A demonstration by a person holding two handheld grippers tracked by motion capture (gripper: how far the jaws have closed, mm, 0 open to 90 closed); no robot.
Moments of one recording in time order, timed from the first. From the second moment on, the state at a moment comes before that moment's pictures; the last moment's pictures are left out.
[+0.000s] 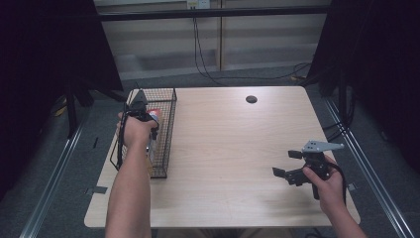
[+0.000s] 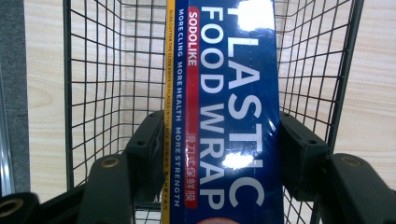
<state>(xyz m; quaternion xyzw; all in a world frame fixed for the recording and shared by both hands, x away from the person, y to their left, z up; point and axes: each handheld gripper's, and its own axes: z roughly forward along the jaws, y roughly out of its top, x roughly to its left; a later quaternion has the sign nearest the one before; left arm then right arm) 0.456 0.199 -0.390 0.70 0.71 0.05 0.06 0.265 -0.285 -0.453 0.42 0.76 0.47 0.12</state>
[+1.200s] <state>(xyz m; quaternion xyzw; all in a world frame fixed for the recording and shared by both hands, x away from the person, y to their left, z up) 0.450 0.208 -0.385 0.70 0.71 0.04 0.08 0.265 -0.283 -0.453 0.42 0.77 0.47 0.12</state>
